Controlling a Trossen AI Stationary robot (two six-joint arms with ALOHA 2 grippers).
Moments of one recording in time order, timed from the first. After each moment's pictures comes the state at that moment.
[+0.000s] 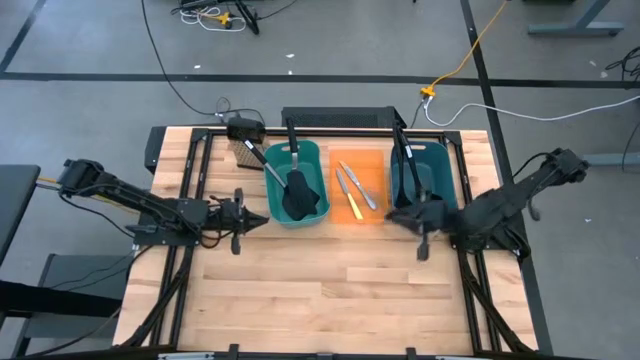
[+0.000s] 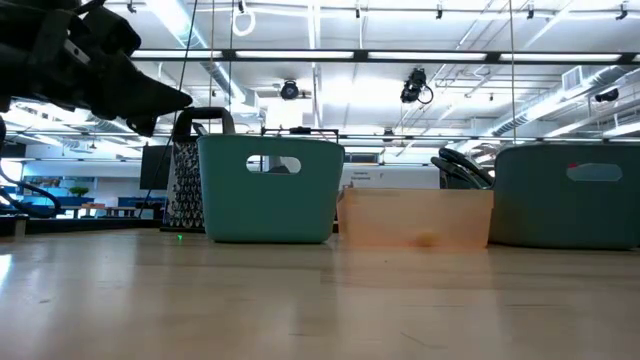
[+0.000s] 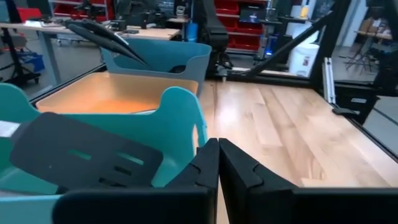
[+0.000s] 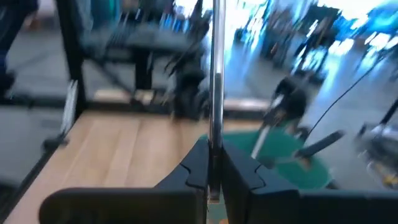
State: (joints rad) left arm -0.25 0.75 0.04 0.61 -0.33 -0.12; right arm 0.54 0.91 0.85 -0.15 0.64 0.01
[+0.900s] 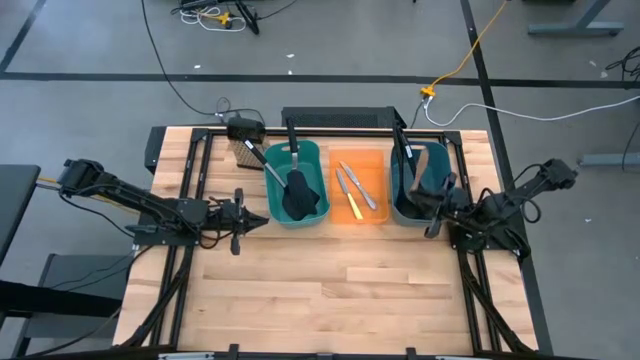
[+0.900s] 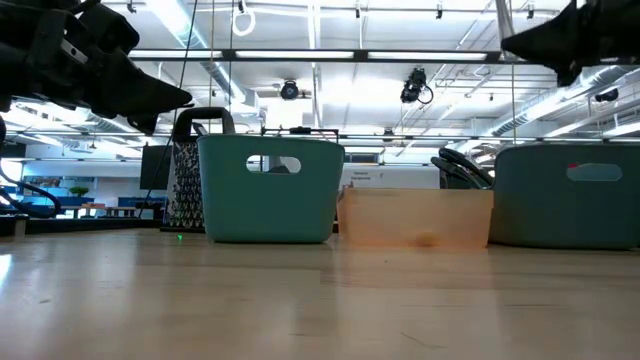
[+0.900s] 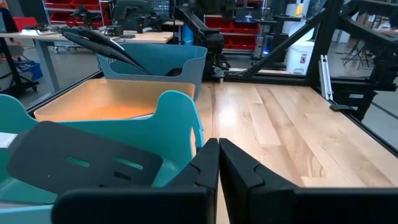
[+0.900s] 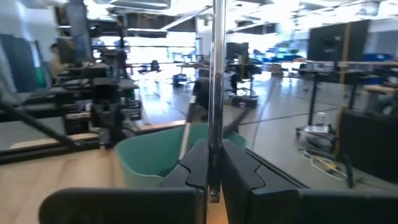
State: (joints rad) left arm -0.25 0.75 0.04 0.62 -0.32 -0.08; right arm 0.52 0.32 0.18 0.30 0.91 -0.12
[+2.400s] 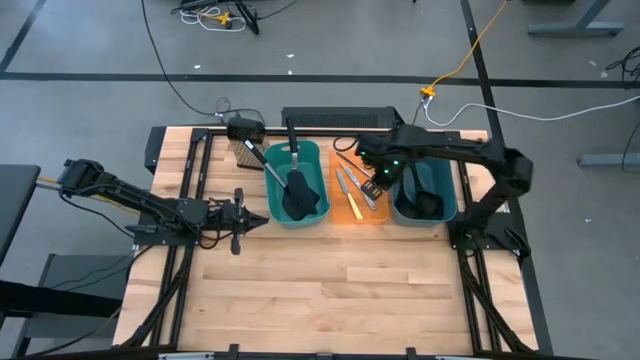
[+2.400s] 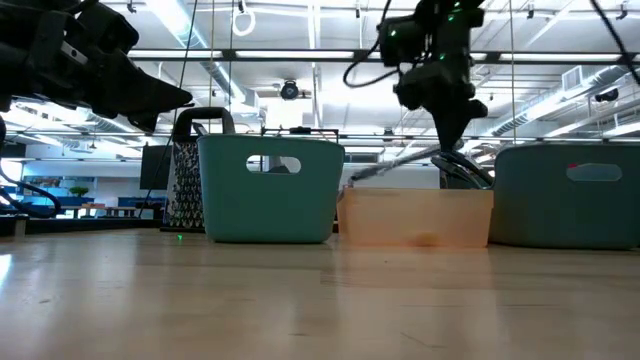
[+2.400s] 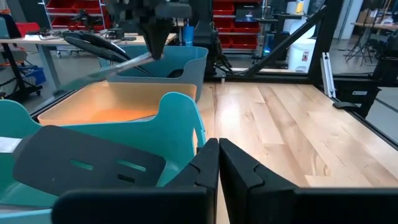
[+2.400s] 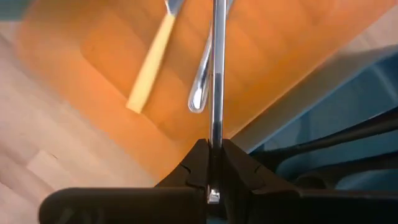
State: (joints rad) left arm -0.25 0.75 0.04 0.62 -0.32 -0.06; right arm -0.36 1.63 1.39 -1.23 -0.05 0.41
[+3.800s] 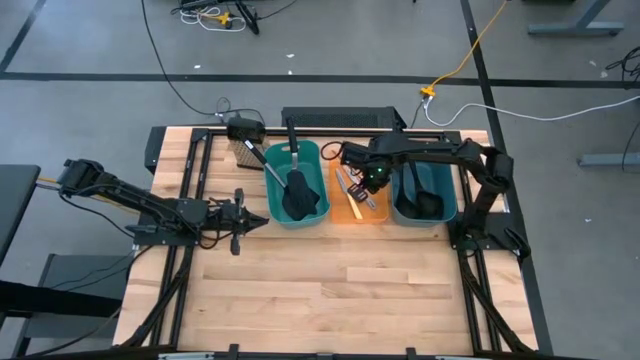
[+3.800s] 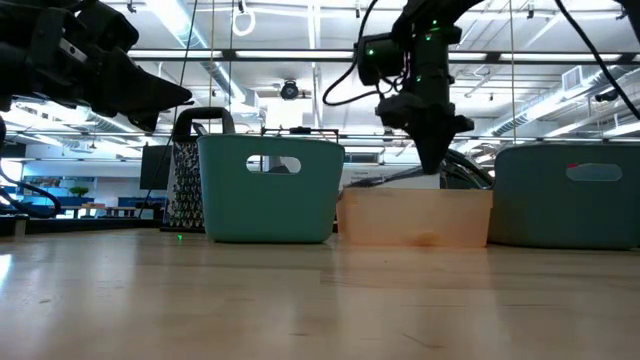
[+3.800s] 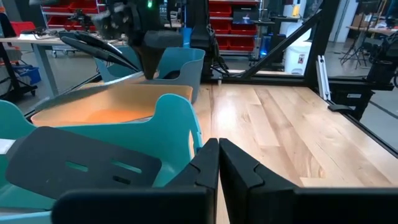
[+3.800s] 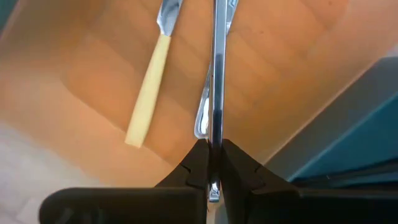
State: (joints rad) left arm -0.25 0.75 0.04 0.62 -0.31 -0.07; right arm -0.31 1.78 1.44 -1.19 0.01 0.54
